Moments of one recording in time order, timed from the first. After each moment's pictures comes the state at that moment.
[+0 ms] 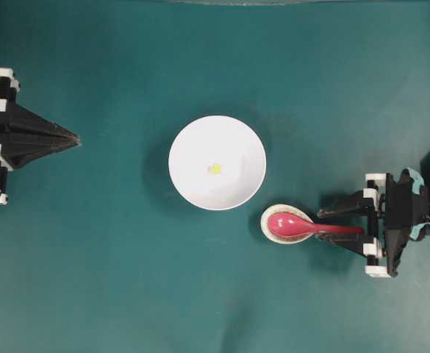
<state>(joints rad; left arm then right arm) 0.00 -0.93 1.18 0.01 -0.22 0.00 0.66 0.09 1.29 0.80 -1.05 0.01</state>
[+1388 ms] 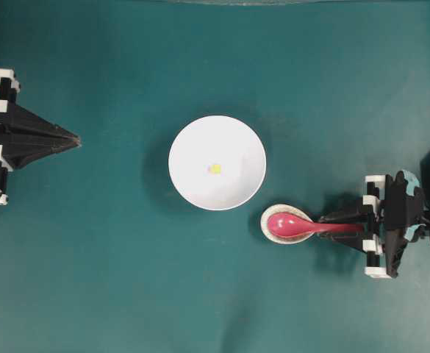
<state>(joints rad) 0.00 -0.92 1.18 0.00 -0.20 0.00 0.66 0.10 1.28 0.80 -1.00 0.01</state>
